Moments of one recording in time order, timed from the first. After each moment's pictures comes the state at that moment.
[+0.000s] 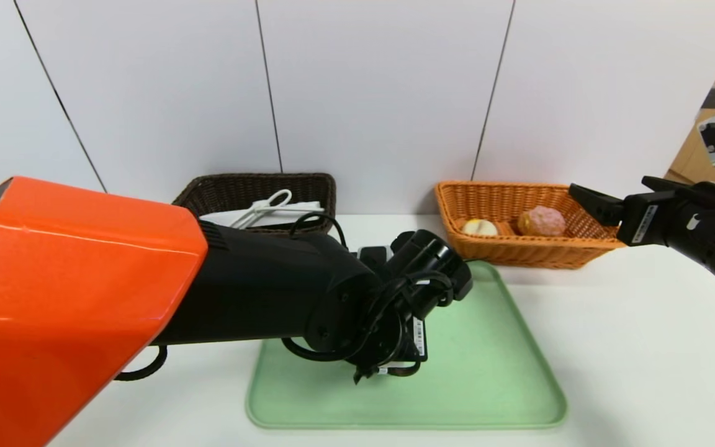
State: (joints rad) left arm -0.95 2.10 -1.55 0.44 0.36 -0.78; right arm 0.15 1.41 -0.62 -0.75 -0.06 -0.05
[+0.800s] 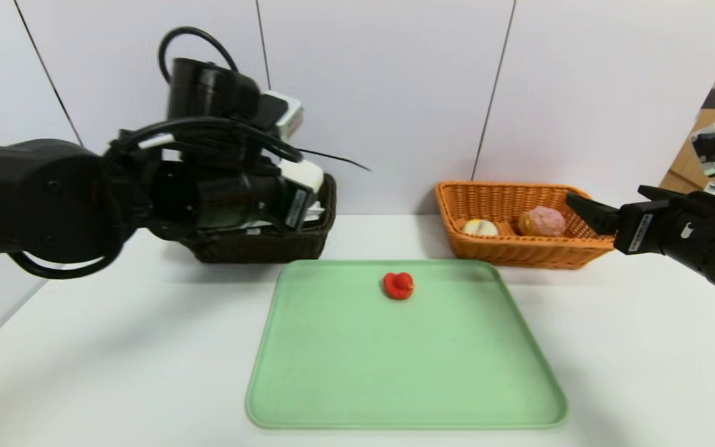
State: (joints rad) left arm -0.56 1.71 -1.31 -0.07 0.26 0.17; right arm 0.15 1.42 -0.60 -0.75 -0.05 -0.05
